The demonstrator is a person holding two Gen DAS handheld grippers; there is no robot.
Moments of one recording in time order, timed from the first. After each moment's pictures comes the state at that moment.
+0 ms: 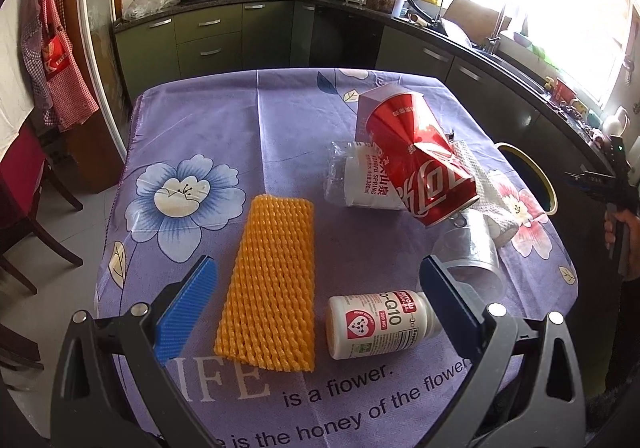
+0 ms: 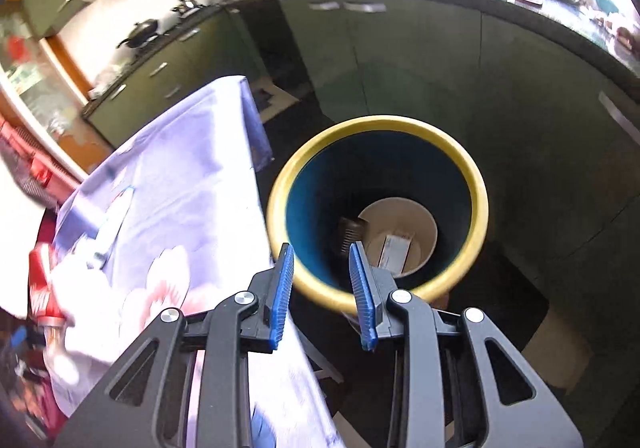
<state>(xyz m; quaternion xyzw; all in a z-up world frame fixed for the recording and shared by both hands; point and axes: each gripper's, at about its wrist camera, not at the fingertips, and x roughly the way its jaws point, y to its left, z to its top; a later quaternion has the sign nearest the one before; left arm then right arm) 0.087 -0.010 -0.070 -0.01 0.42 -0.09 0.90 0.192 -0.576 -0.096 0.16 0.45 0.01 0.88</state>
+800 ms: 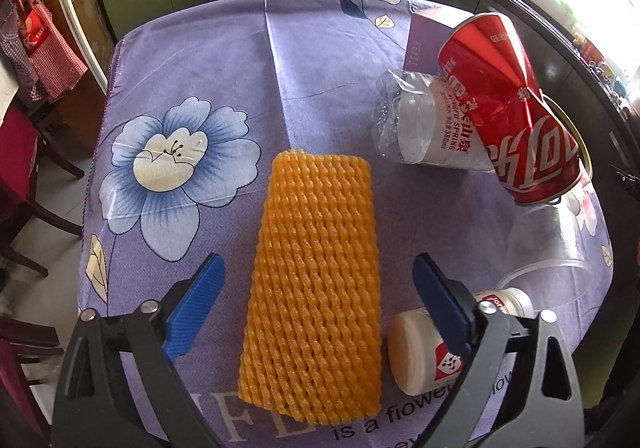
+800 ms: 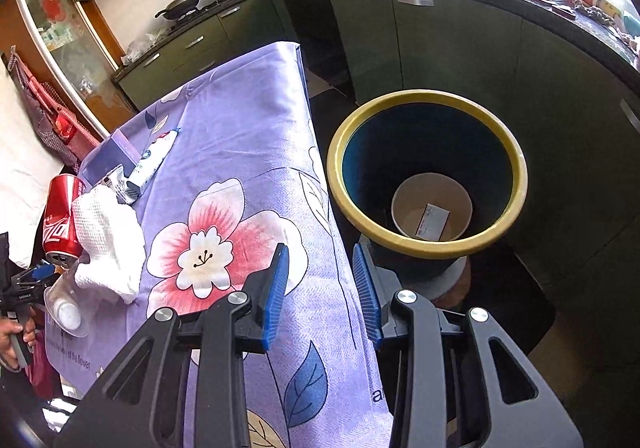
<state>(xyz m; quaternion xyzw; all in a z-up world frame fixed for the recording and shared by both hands) 0.145 0.001 -0.126 0.01 0.53 -0.08 0.84 0.173 -0.520 -0.109 0.13 0.46 0.06 0.88</state>
